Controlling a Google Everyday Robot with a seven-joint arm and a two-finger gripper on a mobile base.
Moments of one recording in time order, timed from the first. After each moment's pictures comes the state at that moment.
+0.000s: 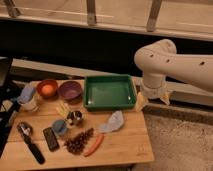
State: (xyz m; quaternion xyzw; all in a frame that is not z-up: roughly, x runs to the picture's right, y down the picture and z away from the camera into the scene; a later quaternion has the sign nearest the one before) arm 0.218 0.076 0.626 -0.22 0.31 0.60 0.71
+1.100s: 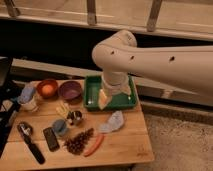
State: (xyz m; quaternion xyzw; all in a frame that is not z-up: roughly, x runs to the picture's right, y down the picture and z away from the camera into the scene) arm 0.024 0.039 0.589 -0.25 0.14 0.50 0.82
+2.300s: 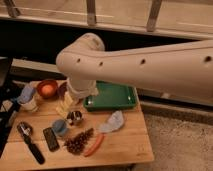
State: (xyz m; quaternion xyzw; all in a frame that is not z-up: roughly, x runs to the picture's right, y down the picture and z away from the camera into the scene) arm -0.111 0.043 0.591 -0.26 0.04 0.47 0.84
